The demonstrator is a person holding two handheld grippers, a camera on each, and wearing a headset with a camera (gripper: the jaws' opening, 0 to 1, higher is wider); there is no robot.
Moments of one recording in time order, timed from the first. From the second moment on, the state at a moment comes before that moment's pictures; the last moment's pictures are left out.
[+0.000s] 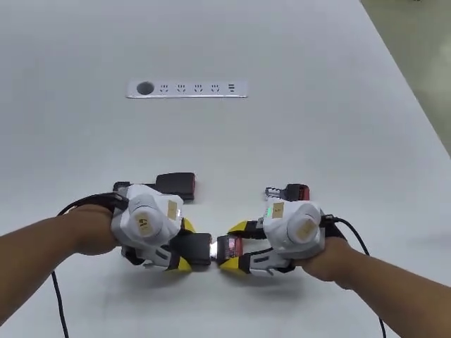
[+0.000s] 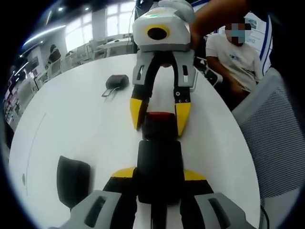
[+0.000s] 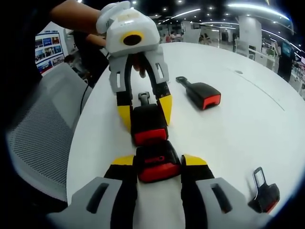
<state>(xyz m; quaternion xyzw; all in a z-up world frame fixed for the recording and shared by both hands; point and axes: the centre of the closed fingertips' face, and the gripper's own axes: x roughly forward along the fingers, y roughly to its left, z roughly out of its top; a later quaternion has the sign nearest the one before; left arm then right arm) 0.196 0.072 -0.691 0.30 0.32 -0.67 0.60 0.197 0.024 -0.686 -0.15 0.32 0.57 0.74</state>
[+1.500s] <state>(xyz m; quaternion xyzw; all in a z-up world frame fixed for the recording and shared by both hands) 0.196 0.075 -0.689 0.29 0.30 -0.68 0.60 0.194 0.023 -0.682 -0.11 0.30 0.57 0.76</state>
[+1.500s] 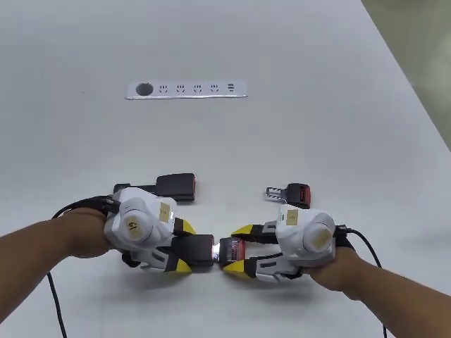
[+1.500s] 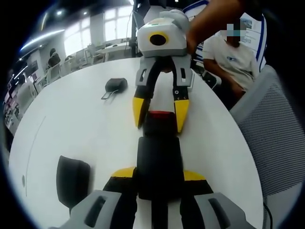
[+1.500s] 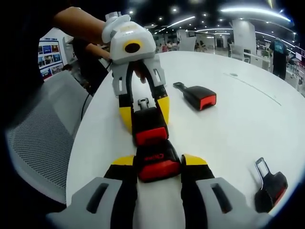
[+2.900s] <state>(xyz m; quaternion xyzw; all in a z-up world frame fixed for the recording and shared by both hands) 0.192 0.083 -0.688 0.28 0.35 -0.63 0.64 0.200 0.013 -0.672 -0.12 0.30 0.52 0.79</state>
